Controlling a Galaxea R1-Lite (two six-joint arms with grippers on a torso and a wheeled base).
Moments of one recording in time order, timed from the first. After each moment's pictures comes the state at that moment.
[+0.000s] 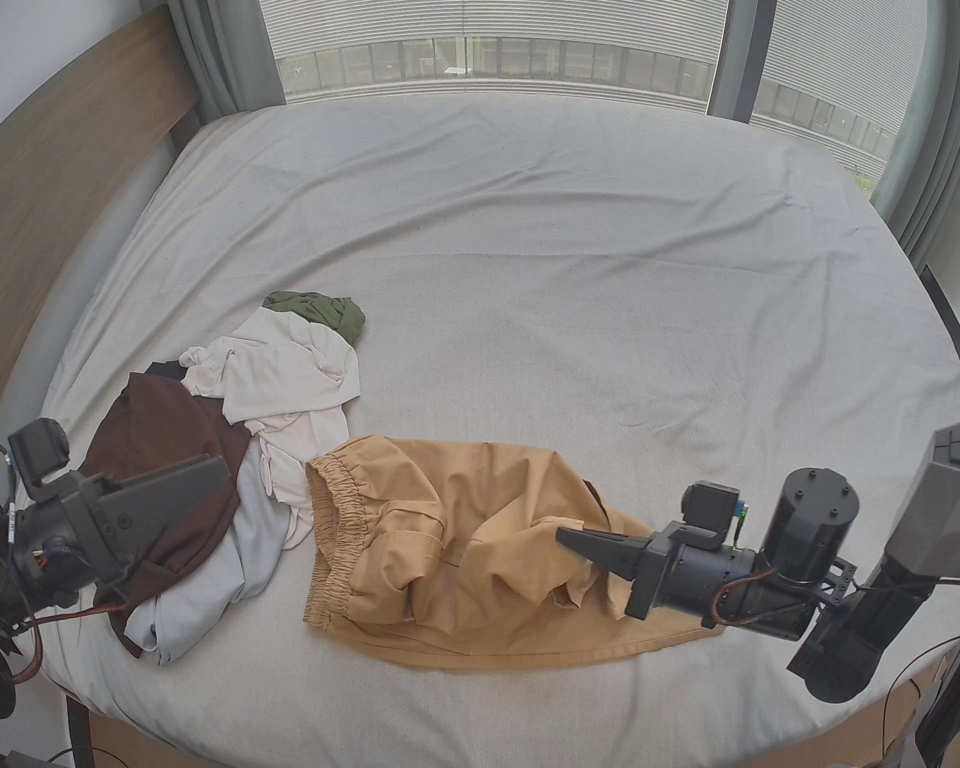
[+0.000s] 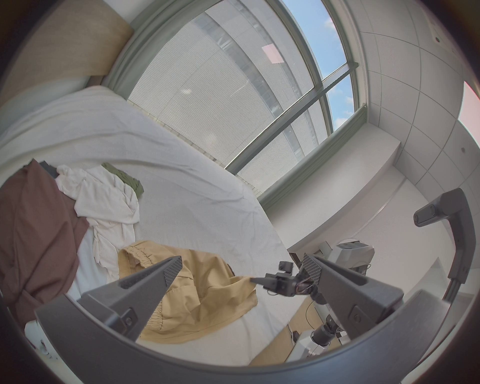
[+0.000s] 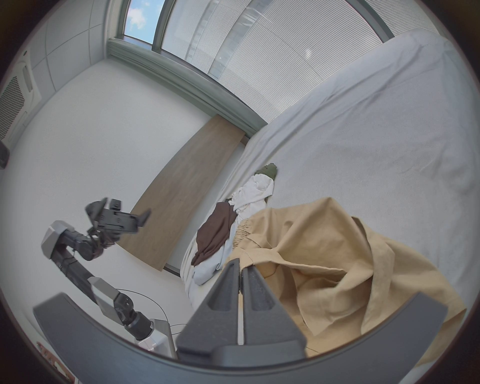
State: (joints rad) left arm -0.11 1.22 -0.28 -0.93 -0.70 -0.53; right arm 0.64 1.95 -0.34 -1.53 0.34 0.51
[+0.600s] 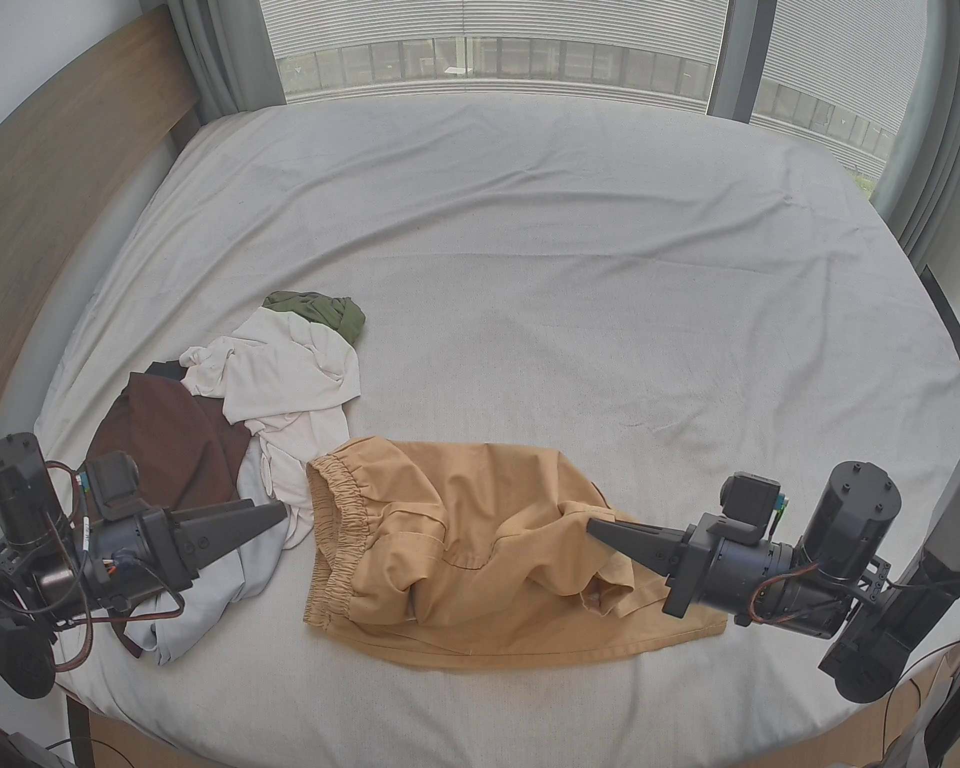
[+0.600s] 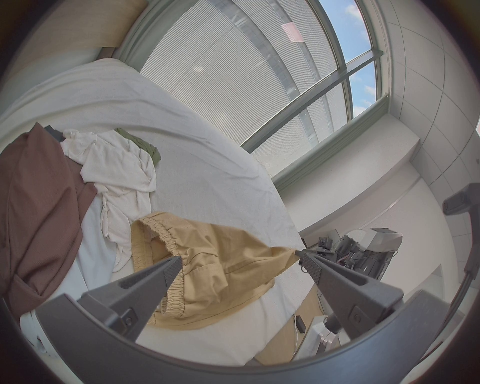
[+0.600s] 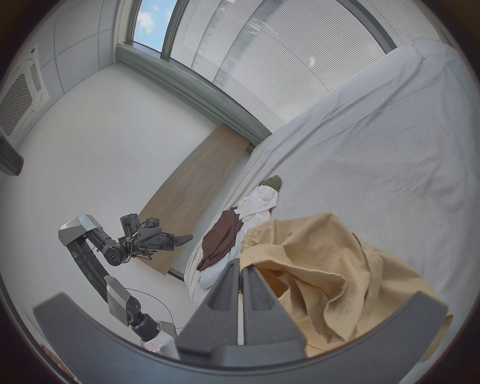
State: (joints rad) left arm -0.09 1.47 -0.24 -1.03 -0.72 -0.44; right arm 0.61 1.89 -0.29 -1.54 0.36 0.51
